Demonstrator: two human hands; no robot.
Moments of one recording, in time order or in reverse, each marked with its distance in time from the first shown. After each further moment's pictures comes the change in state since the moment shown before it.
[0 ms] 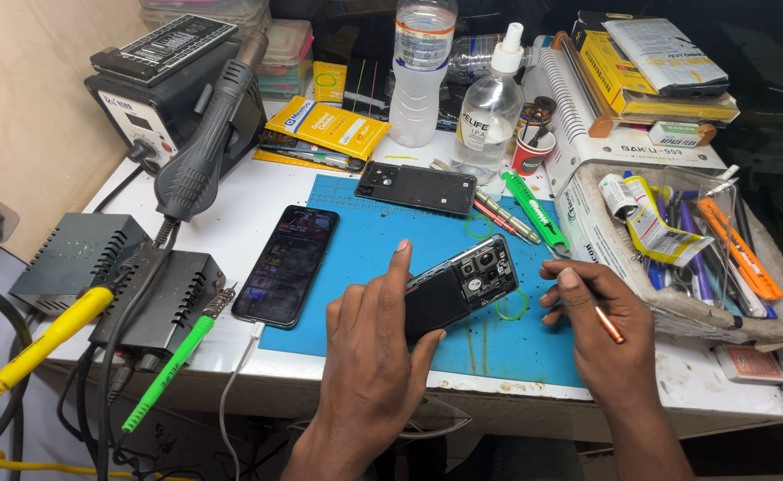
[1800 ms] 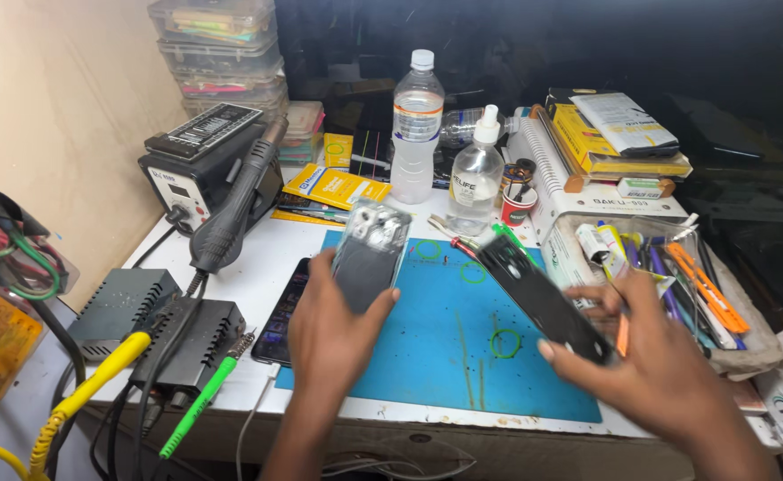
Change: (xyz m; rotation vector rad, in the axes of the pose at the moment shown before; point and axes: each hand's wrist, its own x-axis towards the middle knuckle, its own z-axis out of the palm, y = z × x) left_hand 0.064 -0.024 -0.030 0.039 0.085 -0.584; right_hand 0.015 -0.076 -0.039 -0.677 -0.188 -0.002
